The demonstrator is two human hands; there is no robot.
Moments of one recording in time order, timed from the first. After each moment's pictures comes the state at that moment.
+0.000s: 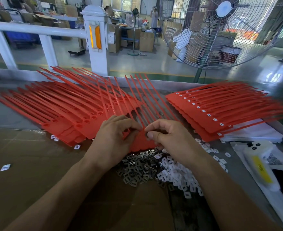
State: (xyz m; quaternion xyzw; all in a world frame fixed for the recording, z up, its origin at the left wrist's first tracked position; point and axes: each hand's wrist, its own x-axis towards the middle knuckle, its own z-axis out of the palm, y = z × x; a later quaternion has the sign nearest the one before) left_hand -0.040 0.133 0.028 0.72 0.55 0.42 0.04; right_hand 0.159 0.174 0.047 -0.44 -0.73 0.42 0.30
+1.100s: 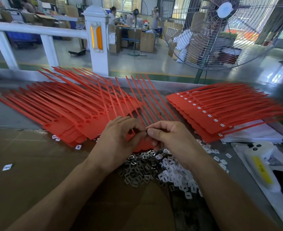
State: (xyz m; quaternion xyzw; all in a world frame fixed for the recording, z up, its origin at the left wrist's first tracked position) left_hand -0.033 0.131 0.031 0.74 0.50 0.44 0.05; right_hand 0.158 0.180 0.041 -0.43 -0.67 0.51 0.33
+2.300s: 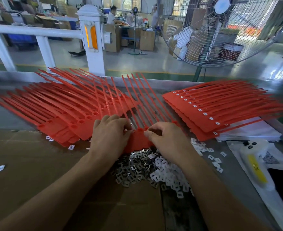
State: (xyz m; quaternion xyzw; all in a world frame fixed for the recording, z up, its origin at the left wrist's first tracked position) left_hand -0.023 0.154 0.025 0.65 0.71 0.28 -0.03; right_hand 0.164 0.185 0.036 -0.54 -0.75 0.29 0.26
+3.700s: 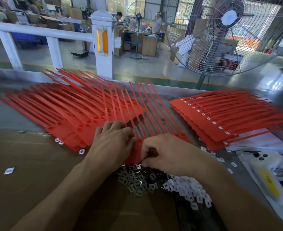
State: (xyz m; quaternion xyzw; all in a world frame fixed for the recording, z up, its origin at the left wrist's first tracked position) left_hand -0.054 0.138 0.026 0.69 0.69 0.21 0.01; right_hand 0.139 0.172 0.067 -0.38 -0.89 0.23 0.05
